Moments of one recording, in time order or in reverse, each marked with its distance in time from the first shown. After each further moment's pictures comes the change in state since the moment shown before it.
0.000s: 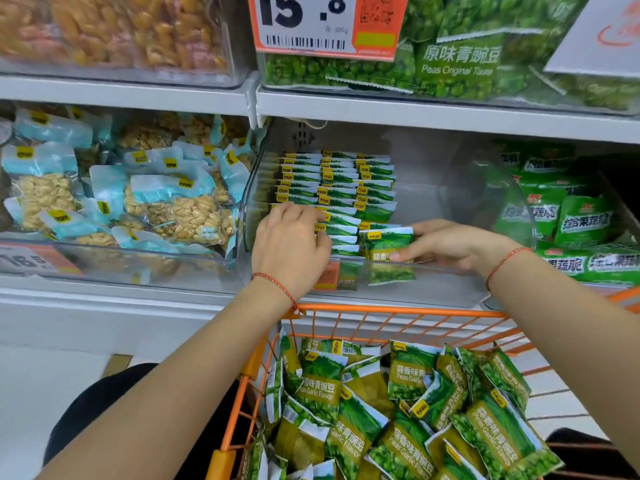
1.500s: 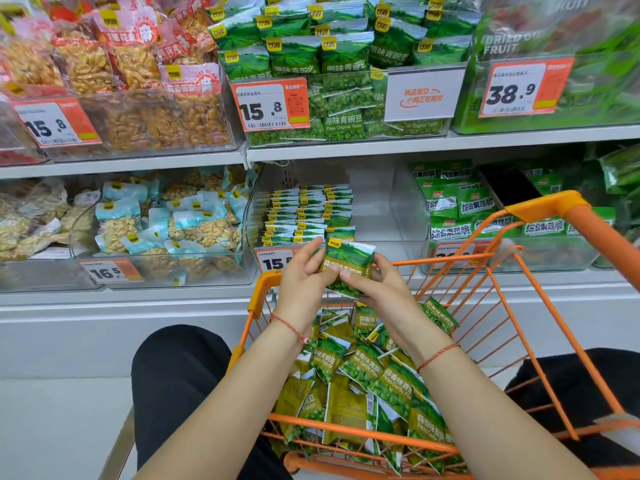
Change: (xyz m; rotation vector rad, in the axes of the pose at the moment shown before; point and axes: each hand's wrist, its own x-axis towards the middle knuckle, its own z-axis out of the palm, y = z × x) left_hand -0.134 0.102 -0.062 -1.229 -0.145 -0.371; right_hand -0.163 0.062 0.133 0.529 0.268 -0.578
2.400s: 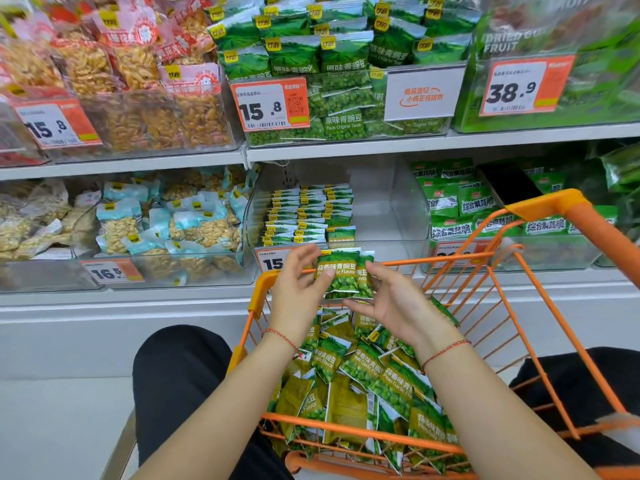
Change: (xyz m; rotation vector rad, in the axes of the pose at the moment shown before) left_hand 0.003 -0.022 -0.016 0.257 0.055 0.231; right_hand 0.009 0.000 -0.009 0.366 0.023 0.283
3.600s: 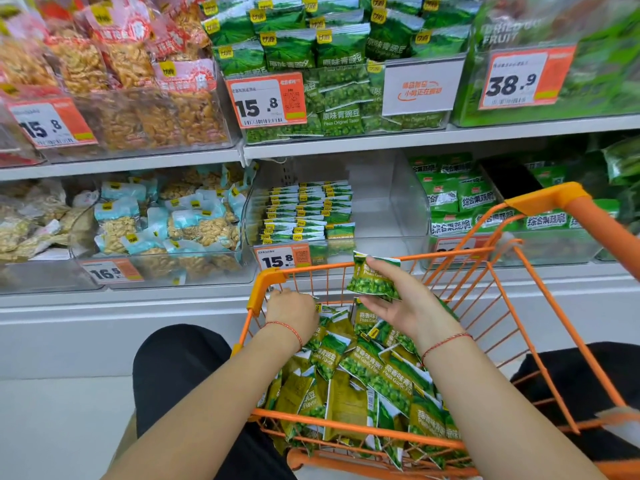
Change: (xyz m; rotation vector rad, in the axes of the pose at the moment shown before) left_hand 0.019 -0.043 -0.003 1.698 -0.444 0.011; right_hand -0.015 -0.011 0.000 0.065 0.267 0.124
